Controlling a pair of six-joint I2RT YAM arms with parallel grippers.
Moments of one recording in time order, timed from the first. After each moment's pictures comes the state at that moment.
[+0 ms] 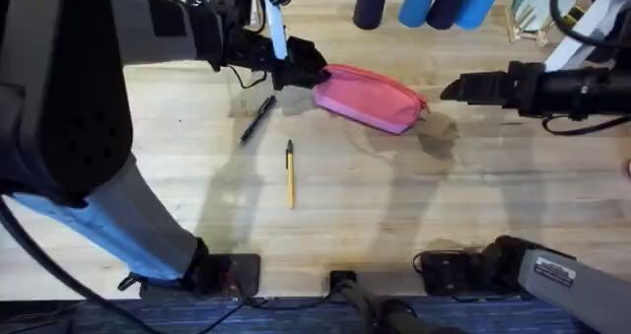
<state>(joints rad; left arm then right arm) -0.16 1.88 1.11 -0.20 1.00 0.89 -0.34 1.23 0.92 -0.87 -0.73 -0.26</state>
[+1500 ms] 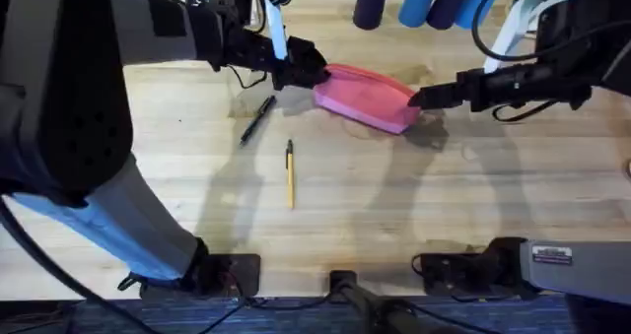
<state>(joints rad) -0.16 1.88 1.11 -0.20 1.00 0.89 -0.18 1.50 0.92 -0.65 -0.73 -0.40</state>
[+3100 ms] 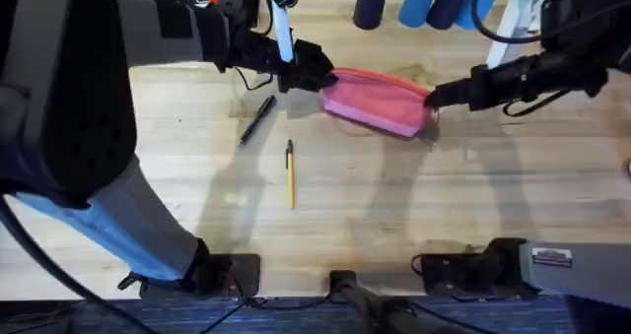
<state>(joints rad) -0.18 1.88 1.11 -0.21 1.02 0.89 -0.16 1.49 1.01 -0.84 -0.60 -0.39</state>
